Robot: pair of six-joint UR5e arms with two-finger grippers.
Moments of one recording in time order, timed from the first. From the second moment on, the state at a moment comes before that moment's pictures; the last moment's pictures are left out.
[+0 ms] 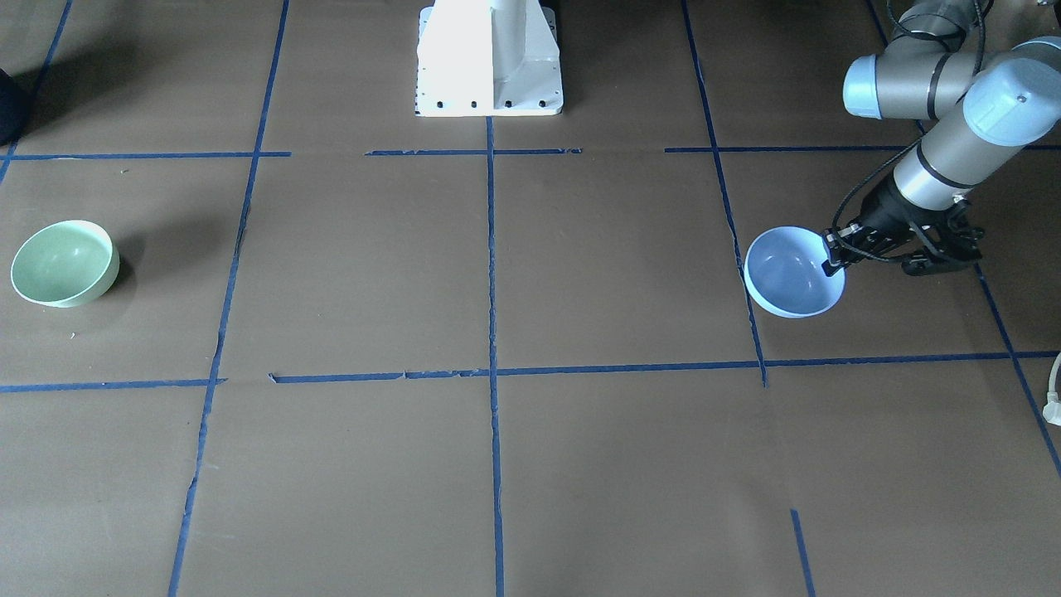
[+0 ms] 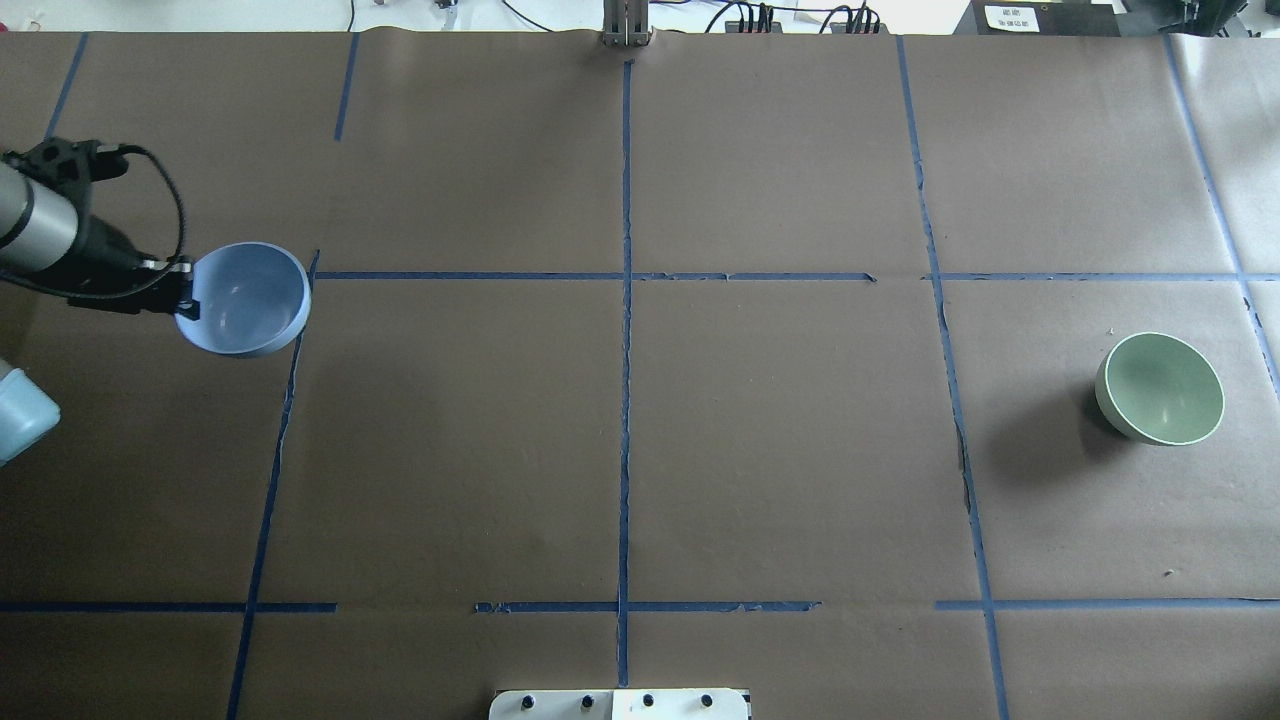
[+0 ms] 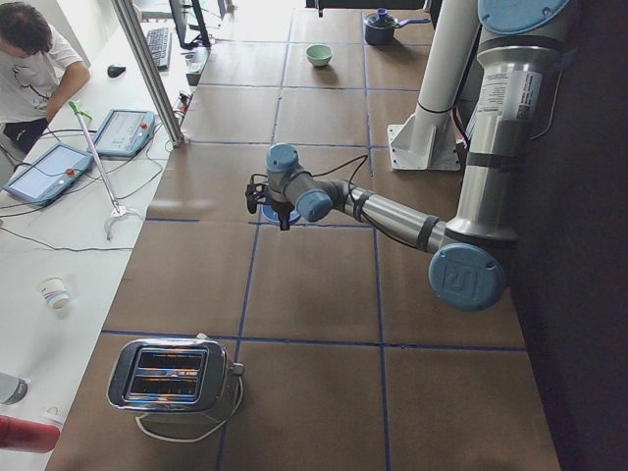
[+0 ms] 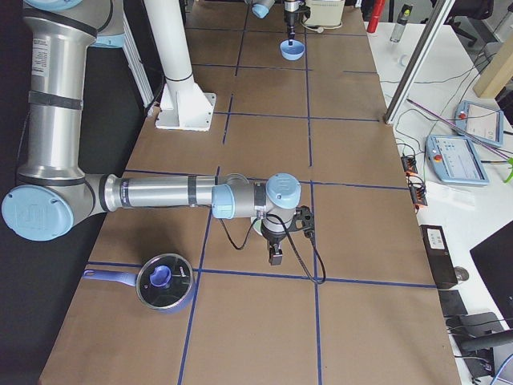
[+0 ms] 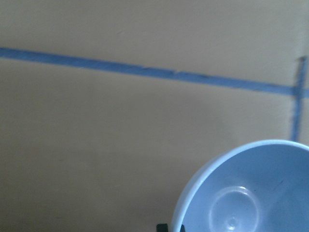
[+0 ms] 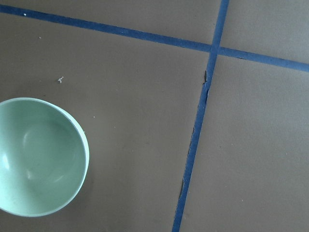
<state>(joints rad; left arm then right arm) -0.95 -1.75 -1.78 -1.89 -2.20 -1.06 1.43 -1.71 1.76 -1.56 2.33 -0.05</state>
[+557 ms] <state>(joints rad) -0.64 -2.20 -1.65 -1.73 -2.02 -1.41 1.43 -1.71 1.76 -1.56 2.34 -0.05</state>
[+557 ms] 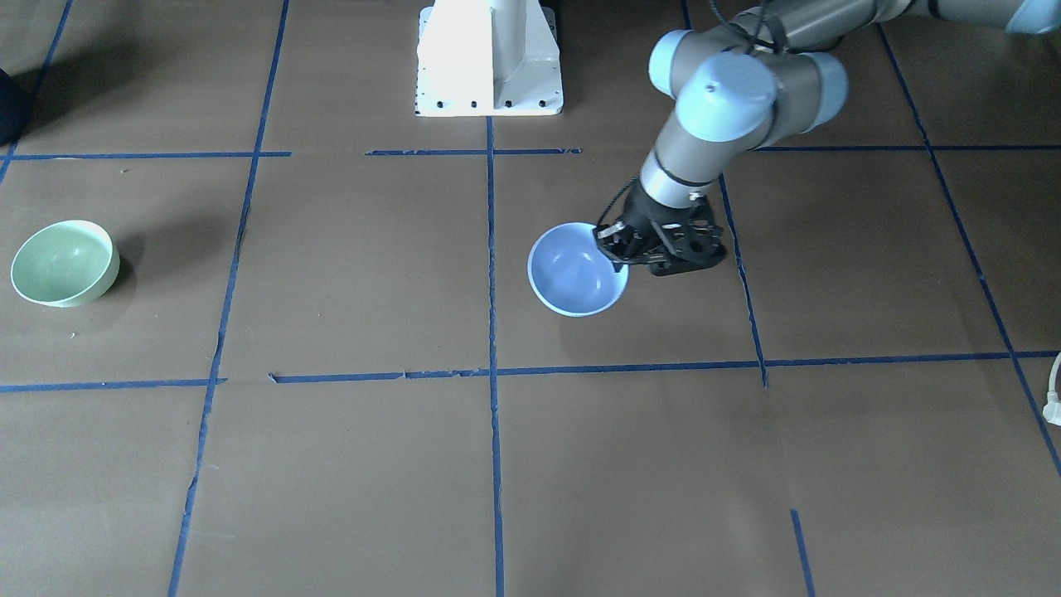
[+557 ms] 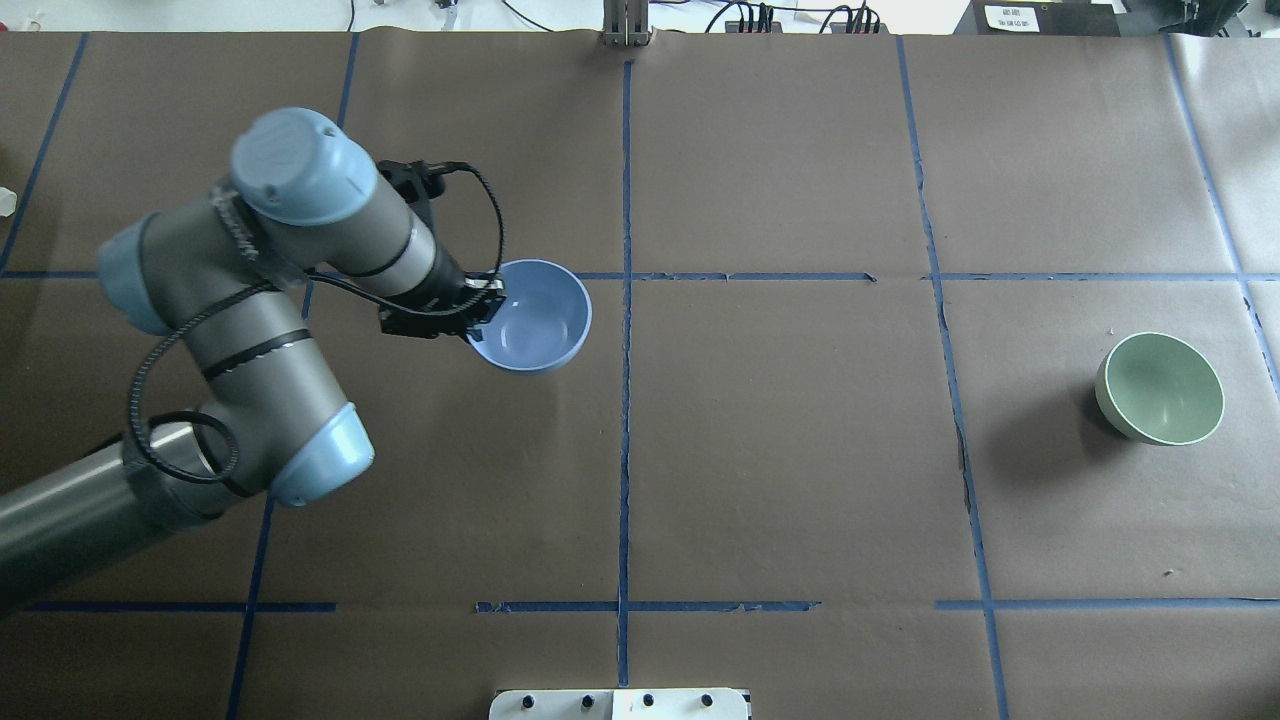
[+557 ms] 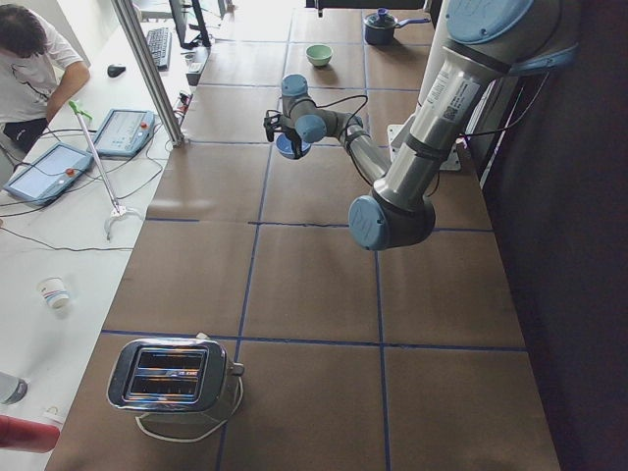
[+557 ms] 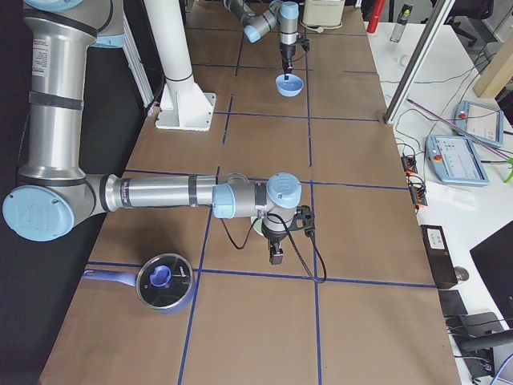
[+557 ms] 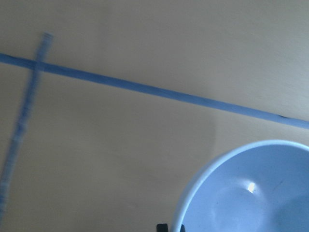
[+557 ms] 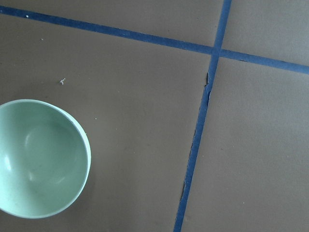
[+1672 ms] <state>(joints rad) -0.51 -2.28 -1.57 -1.73 -1.92 -1.40 1.43 -1.70 1.76 -1.56 2.34 -0.05</state>
